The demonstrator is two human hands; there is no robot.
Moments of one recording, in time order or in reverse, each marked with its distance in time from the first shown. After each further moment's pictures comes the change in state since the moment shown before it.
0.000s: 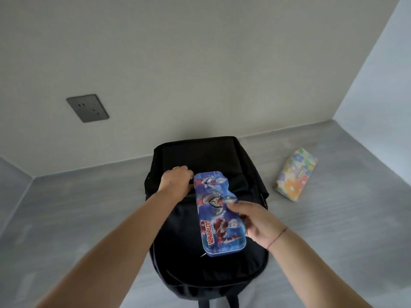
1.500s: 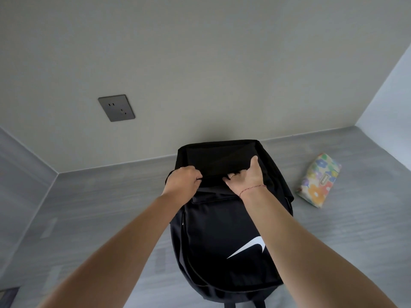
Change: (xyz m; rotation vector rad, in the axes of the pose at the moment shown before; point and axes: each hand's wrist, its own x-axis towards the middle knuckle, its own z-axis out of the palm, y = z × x) left_hand -0.032 -0.048 -0.019 -0.183 0.141 0.020; right_hand 0.101 -0.052 0.075 0.798 0.063 -0.134
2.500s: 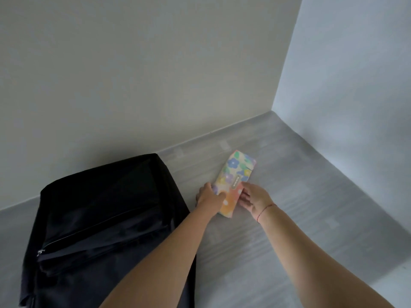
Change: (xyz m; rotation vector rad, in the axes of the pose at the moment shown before) left_hand 0.145 0.287 0.194 -0.623 -0.447 -0.413; right_hand 0.026 -0.239 -0.212 -0.552 0.481 -0.210
